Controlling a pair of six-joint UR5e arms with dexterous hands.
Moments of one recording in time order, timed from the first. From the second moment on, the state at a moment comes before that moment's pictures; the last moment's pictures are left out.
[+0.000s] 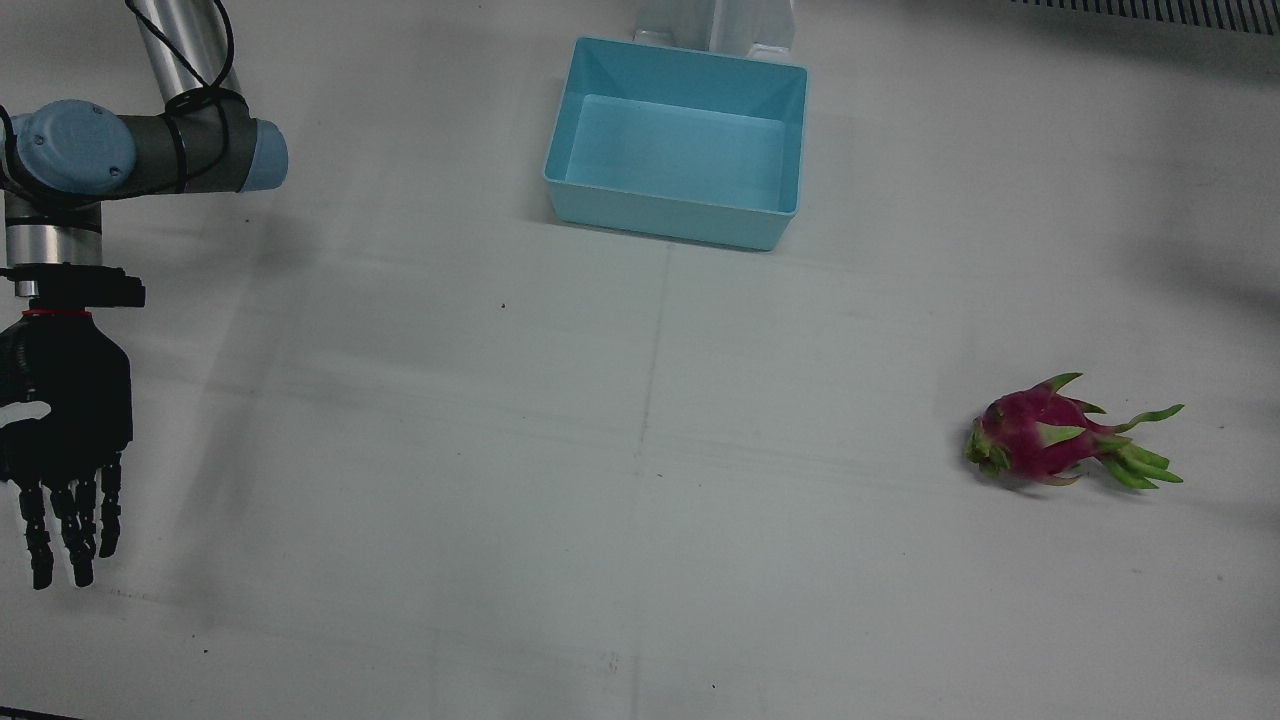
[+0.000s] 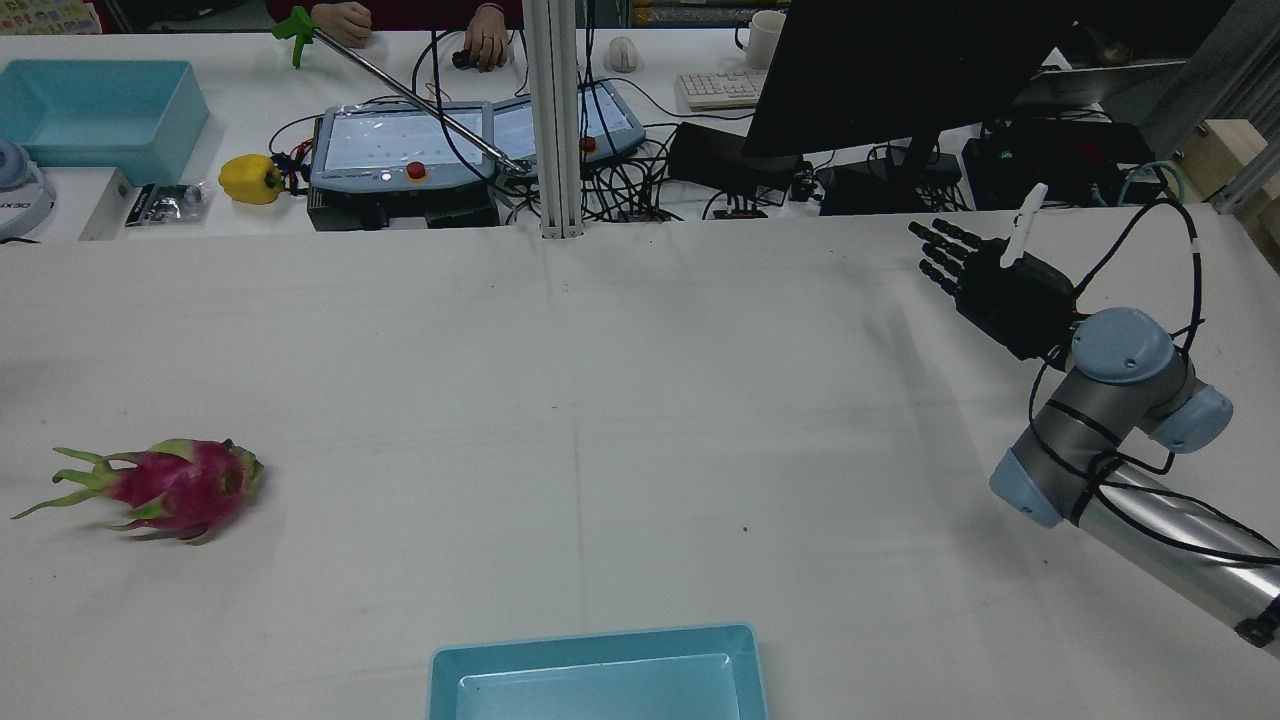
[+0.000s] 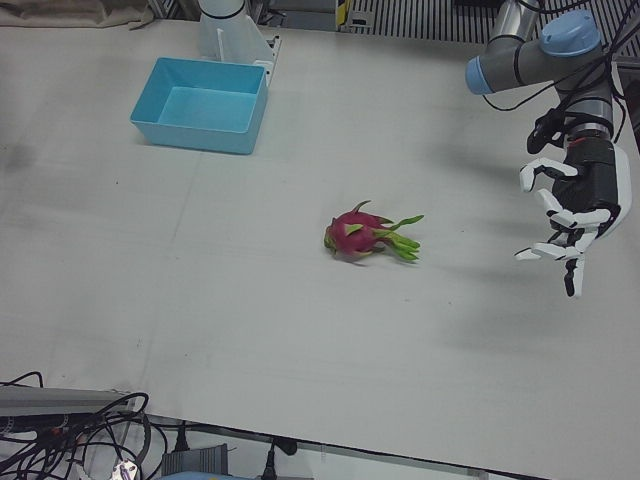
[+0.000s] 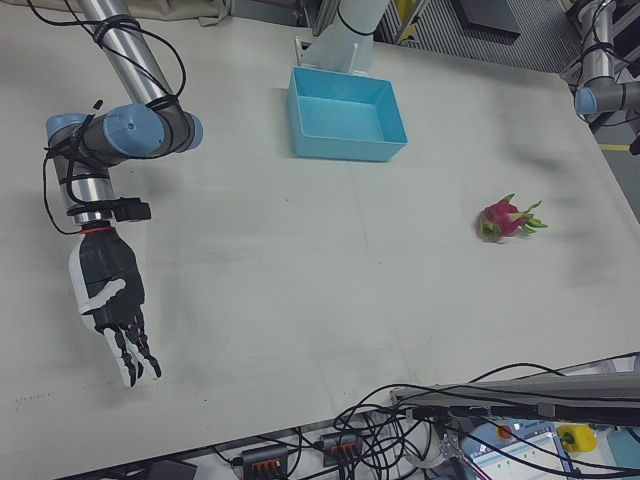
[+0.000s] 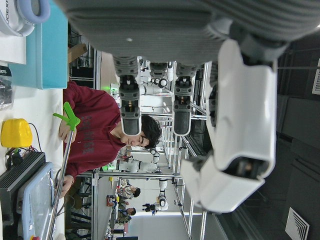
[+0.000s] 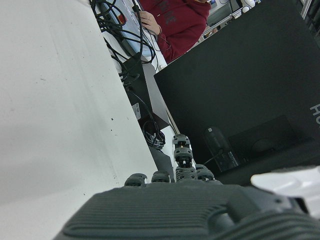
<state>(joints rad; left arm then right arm) -1.25 -1.37 -1.77 -0.21 1.31 0.01 1.00 -1.20 1.29 -3.33 -1.37 0.52</state>
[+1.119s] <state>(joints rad) -1.25 -1.31 -1.79 -0.25 1.31 0.02 1.00 -1.20 1.29 -3.33 -1.37 0.52</state>
